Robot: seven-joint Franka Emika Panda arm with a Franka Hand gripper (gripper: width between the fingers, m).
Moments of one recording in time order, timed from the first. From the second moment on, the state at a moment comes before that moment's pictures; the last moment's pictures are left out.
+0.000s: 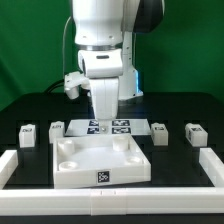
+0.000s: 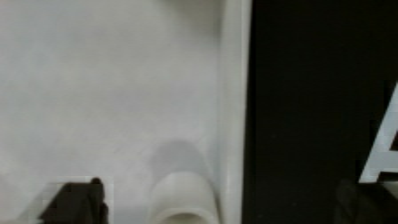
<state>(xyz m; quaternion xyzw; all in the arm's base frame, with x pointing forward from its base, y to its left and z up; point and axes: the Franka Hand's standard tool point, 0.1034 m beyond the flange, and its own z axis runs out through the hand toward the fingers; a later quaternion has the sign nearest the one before) 0.434 -0.050 0.050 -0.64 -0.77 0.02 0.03</state>
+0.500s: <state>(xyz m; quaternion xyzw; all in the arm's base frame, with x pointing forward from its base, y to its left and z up) 0.424 -0.053 0.026 -0.62 -0.79 0.02 0.04</state>
